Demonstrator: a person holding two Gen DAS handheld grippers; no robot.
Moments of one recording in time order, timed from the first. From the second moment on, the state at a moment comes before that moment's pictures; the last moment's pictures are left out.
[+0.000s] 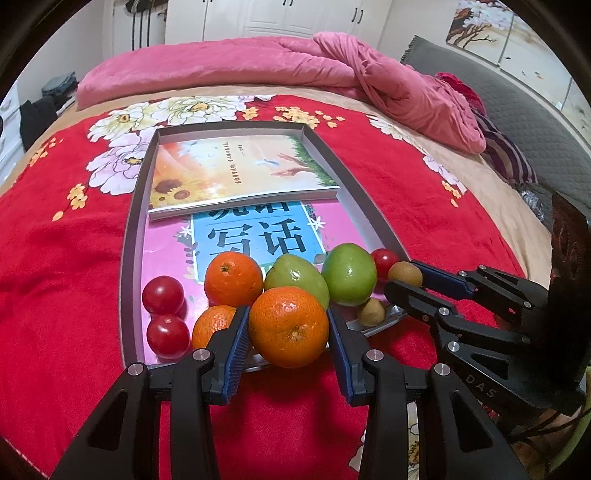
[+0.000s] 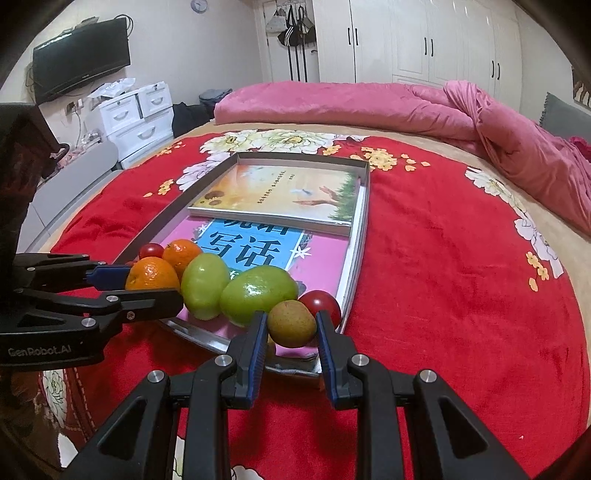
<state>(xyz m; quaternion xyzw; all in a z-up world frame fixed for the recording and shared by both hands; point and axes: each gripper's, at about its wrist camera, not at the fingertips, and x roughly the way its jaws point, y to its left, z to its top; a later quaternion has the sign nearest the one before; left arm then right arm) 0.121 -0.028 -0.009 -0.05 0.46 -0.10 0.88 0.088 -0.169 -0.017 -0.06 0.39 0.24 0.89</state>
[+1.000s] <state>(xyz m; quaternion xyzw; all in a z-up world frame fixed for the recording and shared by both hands) 0.127 -0.030 -0.013 -0.06 0.47 -0.11 0.87 0.096 -0.169 -0.026 -0.05 0.41 0.24 0.88</state>
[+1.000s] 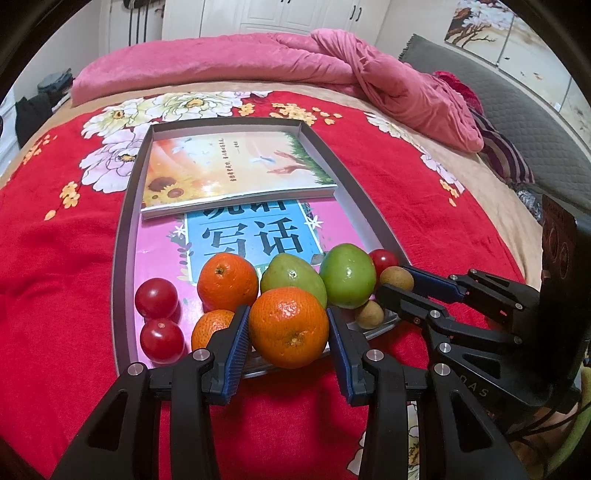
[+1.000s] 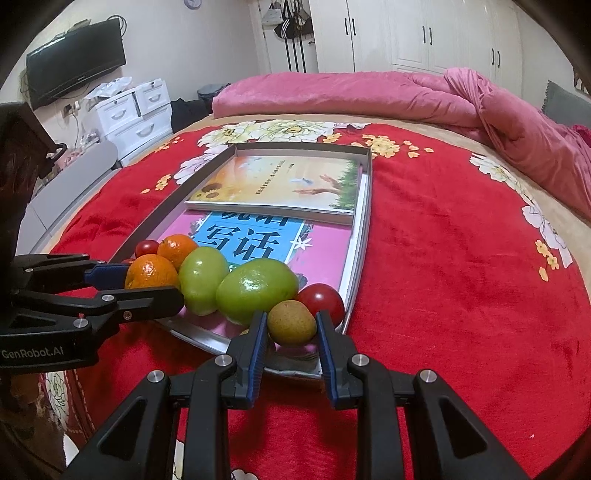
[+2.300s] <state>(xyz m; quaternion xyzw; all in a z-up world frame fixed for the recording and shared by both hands) 0.129 -0.015 -0.011 -0.07 0.46 -0.09 0.88 0.090 -0.170 -0.017 -0.03 0.39 0.25 0.88</state>
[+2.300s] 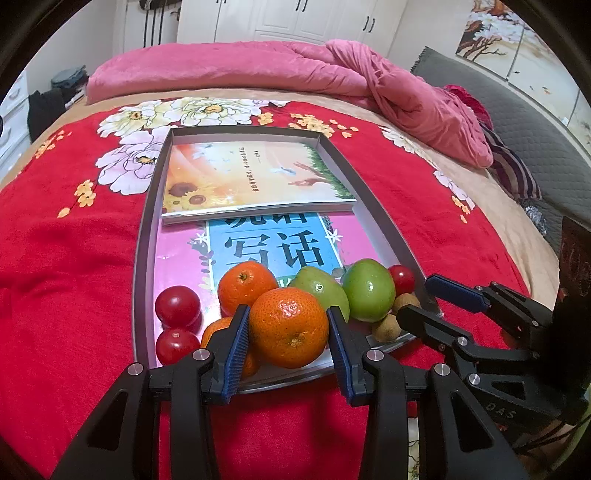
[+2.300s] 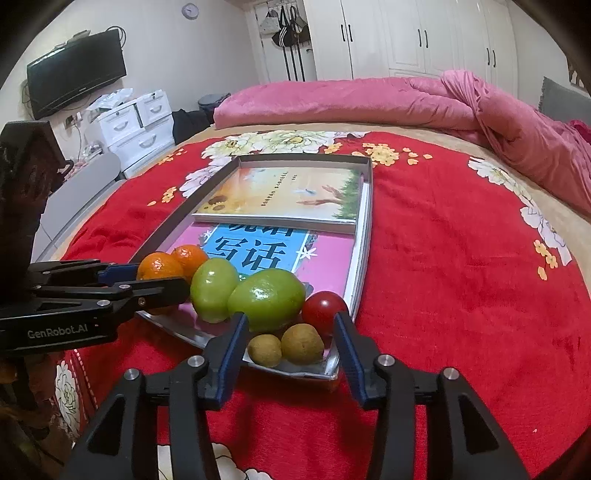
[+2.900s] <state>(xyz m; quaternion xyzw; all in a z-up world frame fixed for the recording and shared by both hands) 0.127 -0.014 -0.010 -0.08 0.46 -0.10 0.88 0.089 -0.174 -0.013 -0.03 0.39 0.24 0.89</state>
